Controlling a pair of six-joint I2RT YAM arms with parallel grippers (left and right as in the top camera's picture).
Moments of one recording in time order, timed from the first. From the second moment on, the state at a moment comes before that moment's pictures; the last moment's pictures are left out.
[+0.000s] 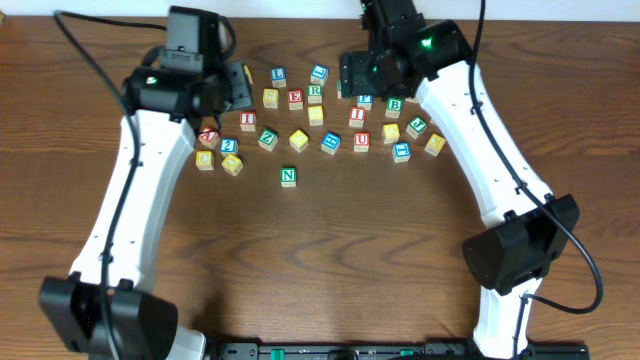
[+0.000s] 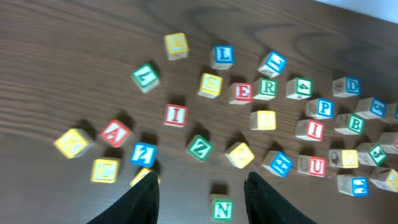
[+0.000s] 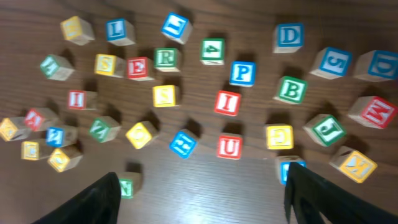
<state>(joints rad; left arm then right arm) -0.17 1.67 1.64 -0.92 0.01 -0.36 0.42 2.07 2.16 -1.17 -0.02 0.37</state>
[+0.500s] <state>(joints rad) -0.26 2.06 2.08 -1.01 0.04 -0.38 0.26 2.07 2.16 -1.29 -0.01 0.37</state>
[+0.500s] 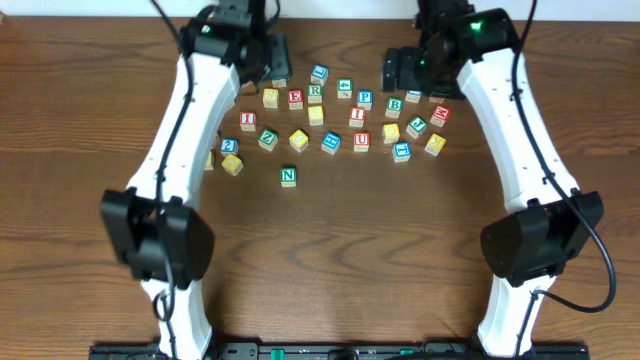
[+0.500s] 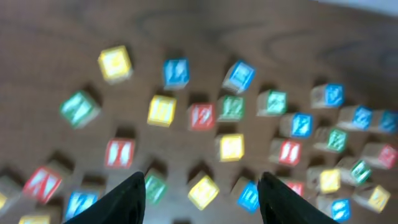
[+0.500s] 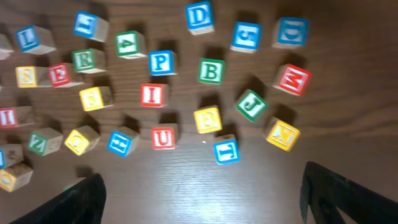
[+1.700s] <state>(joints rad) -0.32 2.39 2.17 -0.91 -0.09 -0.35 0.22 2.07 2.16 -1.36 -0.01 0.37</state>
